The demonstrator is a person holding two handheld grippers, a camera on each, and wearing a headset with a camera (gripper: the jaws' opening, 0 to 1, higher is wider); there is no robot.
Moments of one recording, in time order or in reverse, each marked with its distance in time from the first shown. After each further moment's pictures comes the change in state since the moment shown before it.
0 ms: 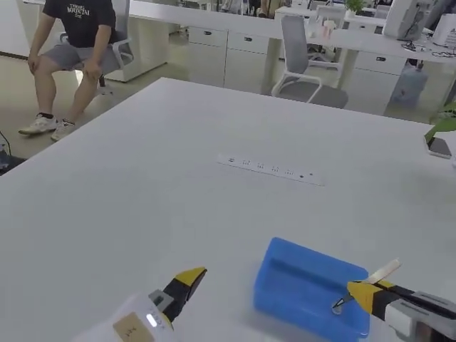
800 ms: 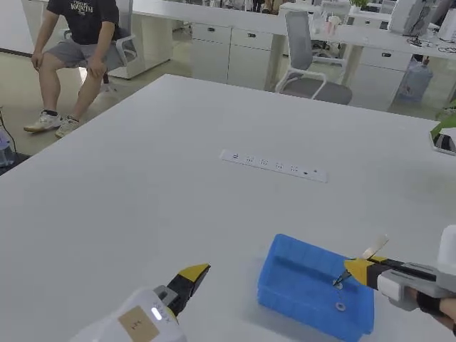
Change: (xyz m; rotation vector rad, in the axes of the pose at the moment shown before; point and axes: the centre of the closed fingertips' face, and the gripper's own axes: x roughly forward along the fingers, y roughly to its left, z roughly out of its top) left arm 0.001 0.000 0.000 -0.005 0.004 0.001; right arm 0.029 -0.012 0.013 -0.084 0.060 0.012
